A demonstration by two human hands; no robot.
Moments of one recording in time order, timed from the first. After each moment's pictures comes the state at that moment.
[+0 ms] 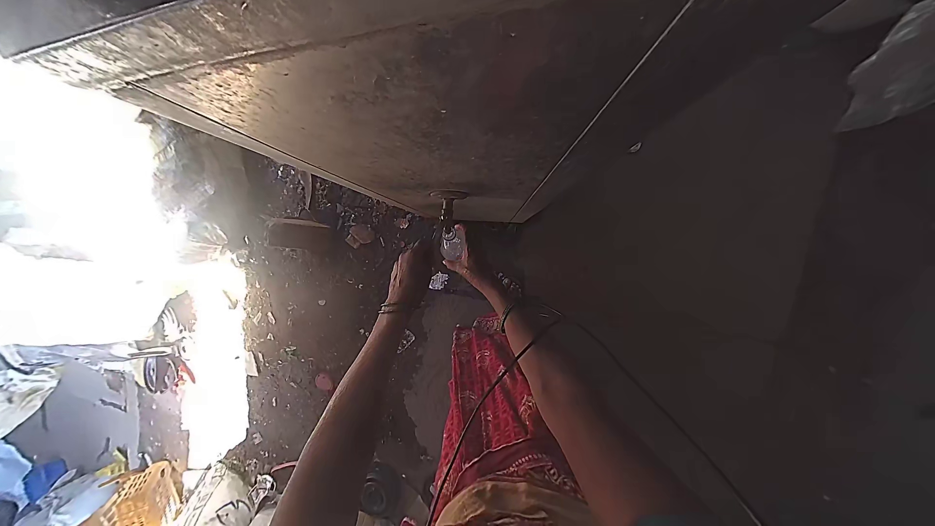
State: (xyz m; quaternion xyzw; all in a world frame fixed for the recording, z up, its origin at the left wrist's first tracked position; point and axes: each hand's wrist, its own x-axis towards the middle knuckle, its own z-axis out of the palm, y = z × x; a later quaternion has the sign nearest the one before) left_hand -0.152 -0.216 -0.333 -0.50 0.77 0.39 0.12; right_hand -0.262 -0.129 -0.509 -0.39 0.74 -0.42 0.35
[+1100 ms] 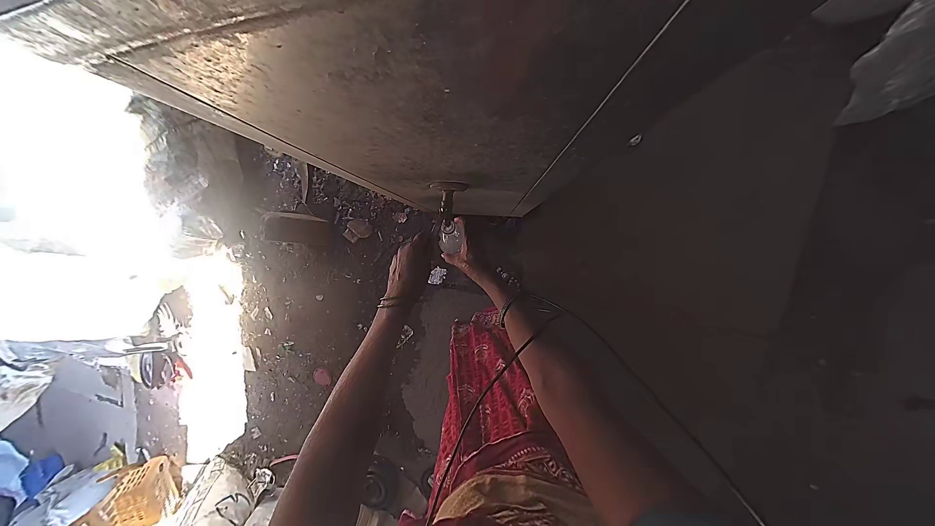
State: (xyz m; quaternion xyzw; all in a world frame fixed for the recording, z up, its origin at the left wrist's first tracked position) left_hand -0.150 -0.212 -0.329 -0.50 0.77 0.38 0.12; right_hand -0.259 -0.138 -0.525 -0.40 0.75 -0.42 0.32
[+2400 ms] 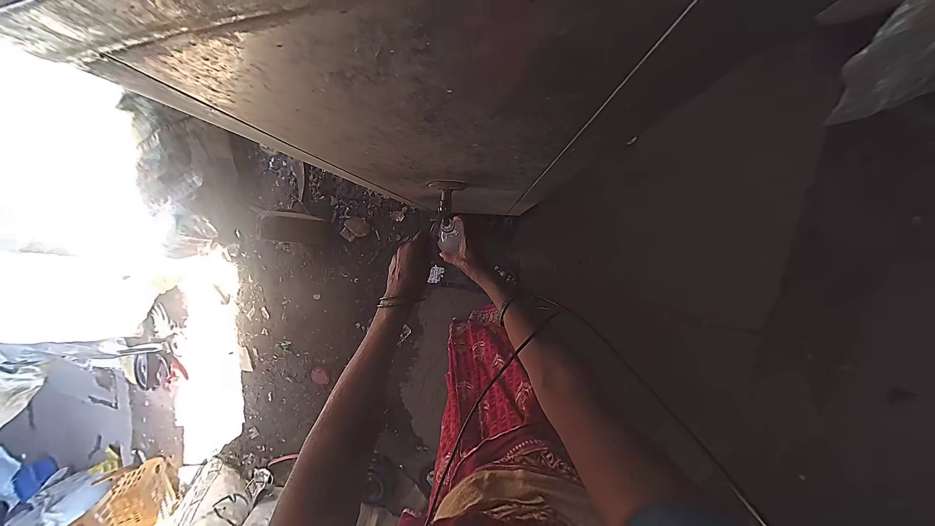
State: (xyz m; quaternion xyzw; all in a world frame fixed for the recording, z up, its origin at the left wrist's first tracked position) left_hand -0.151 -0.211 -0.327 -0.49 0.77 0.39 0.11; right_hand -0.261 -0.136 -0.520 -0.39 0.76 -0.41 0.33
